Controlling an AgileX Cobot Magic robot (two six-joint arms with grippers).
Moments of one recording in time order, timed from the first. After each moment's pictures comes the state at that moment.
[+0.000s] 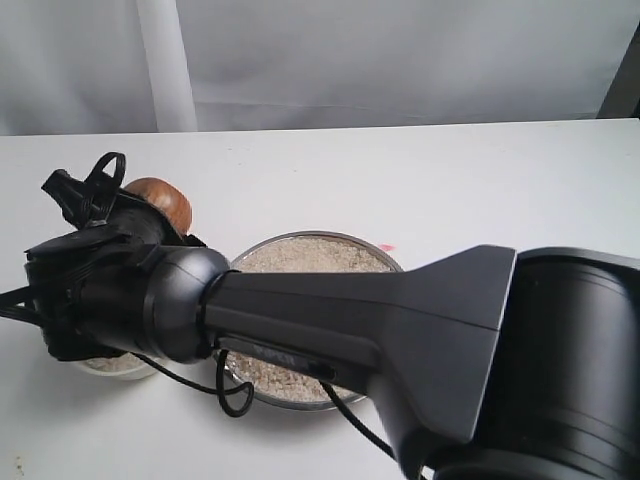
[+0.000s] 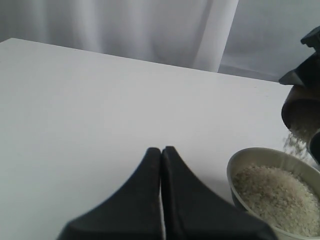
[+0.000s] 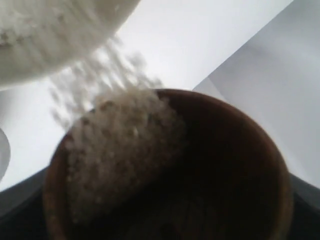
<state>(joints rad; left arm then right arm) 0.07 0.00 0.00 0.20 0.34 -0.34 1.13 2.38 -1.95 -1.16 0.84 -0.75</state>
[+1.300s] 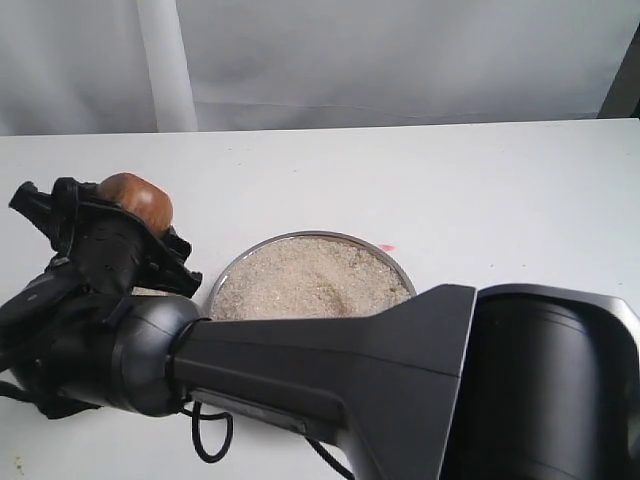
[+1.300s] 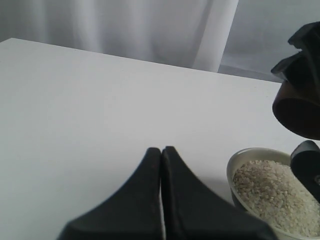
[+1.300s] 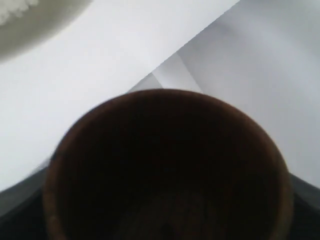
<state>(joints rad) 0.07 0.00 0.00 0.20 0.34 -0.34 1.19 2.42 -1.96 -1.37 0.91 -0.63</state>
